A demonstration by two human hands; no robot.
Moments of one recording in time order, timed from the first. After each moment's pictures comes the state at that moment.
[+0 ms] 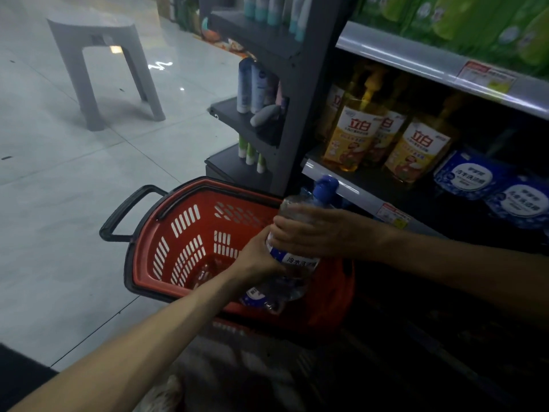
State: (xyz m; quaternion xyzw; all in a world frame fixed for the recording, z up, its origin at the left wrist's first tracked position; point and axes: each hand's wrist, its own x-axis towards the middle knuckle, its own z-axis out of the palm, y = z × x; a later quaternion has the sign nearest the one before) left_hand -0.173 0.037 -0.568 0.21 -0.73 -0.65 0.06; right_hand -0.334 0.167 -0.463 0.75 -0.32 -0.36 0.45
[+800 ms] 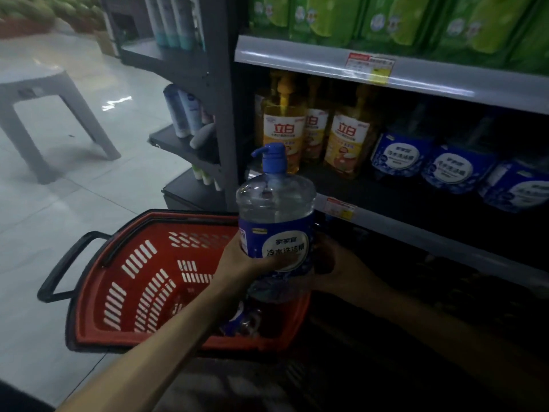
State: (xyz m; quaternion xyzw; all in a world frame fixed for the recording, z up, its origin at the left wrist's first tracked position) left_hand -0.210 0.109 -0.501 0.19 -0.65 -0.73 0.12; right_hand -0.323 0.290 -0.491 0.36 -0.72 0.52 -0.27
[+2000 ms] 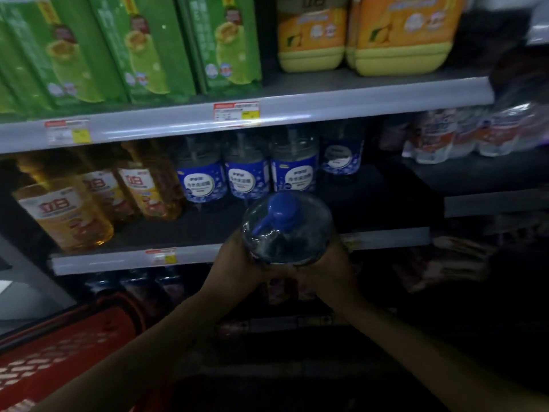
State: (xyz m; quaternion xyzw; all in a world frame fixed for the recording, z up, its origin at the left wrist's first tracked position) left_hand -0.390 0.374 -0.468 -0.10 -0.85 -0.52 0.08; right_hand -0.406 0.555 -0.510 0.09 -0.73 0.67 0.13
